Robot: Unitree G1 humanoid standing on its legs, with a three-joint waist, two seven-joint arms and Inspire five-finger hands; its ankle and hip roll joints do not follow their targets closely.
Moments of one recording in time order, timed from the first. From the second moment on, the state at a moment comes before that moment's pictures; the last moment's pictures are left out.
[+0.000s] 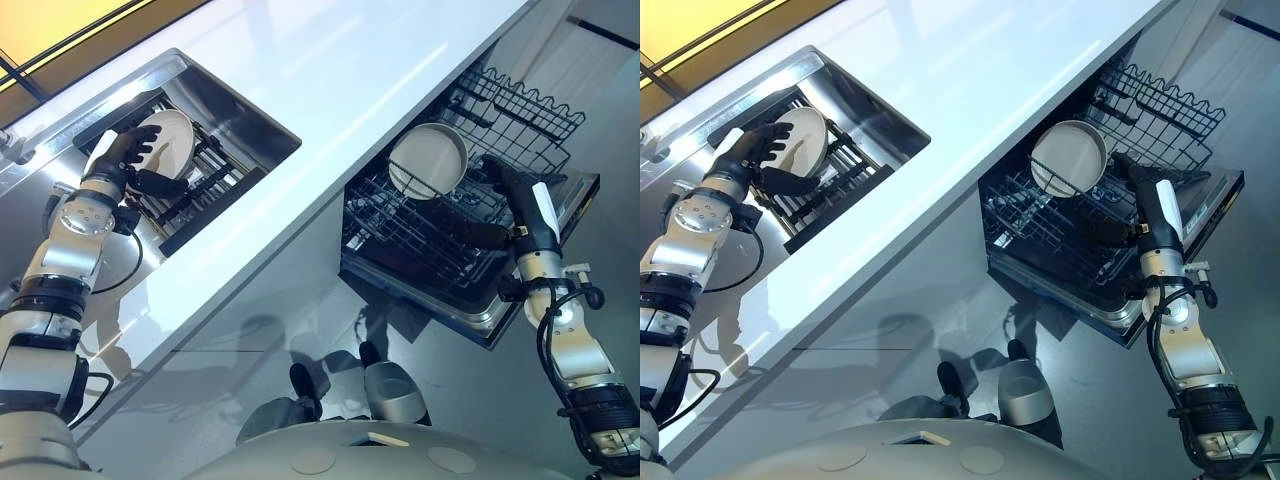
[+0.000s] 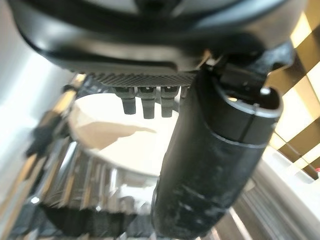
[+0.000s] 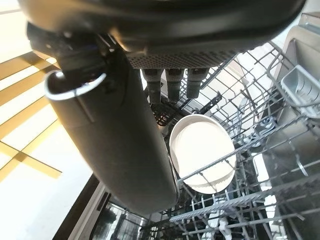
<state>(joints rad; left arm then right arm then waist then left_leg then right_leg) -0.51 0.86 -0.20 0.60 -0.12 0.08 -0.02 0.04 -0.65 0.02 0.06 0.01 -0.10 -0.23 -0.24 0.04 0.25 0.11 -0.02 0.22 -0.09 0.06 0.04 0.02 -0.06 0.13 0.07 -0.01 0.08</state>
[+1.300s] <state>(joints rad) -0.47 0.76 -0.28 0.69 0.20 0.13 0.41 0.10 -0.64 0.10 0.07 0.01 -0.09 -0.21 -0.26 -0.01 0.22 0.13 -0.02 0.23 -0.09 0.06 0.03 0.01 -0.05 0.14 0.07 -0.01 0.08</state>
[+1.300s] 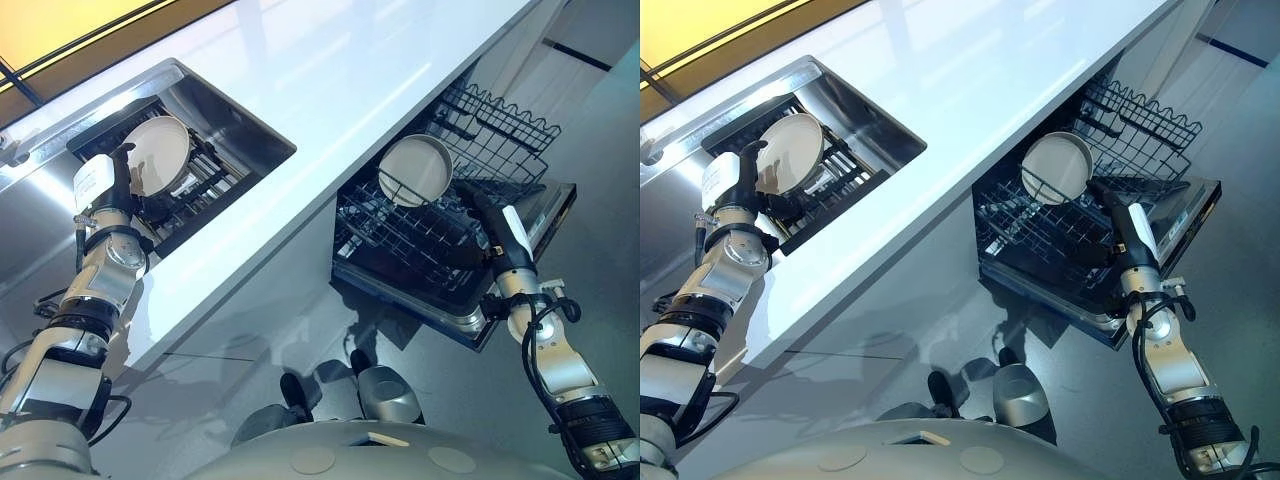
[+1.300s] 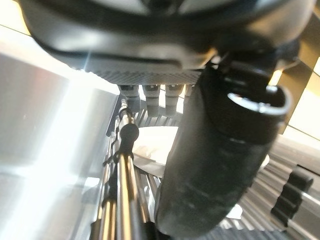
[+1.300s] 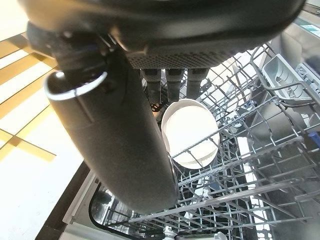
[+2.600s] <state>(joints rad) -0.53 0.74 -0.35 0.84 0.31 0.14 0.72 0.13 -0.64 0.17 0.07 0.02 -0.13 -0.19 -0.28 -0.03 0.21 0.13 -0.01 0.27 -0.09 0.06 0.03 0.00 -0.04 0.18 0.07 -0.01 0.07</state>
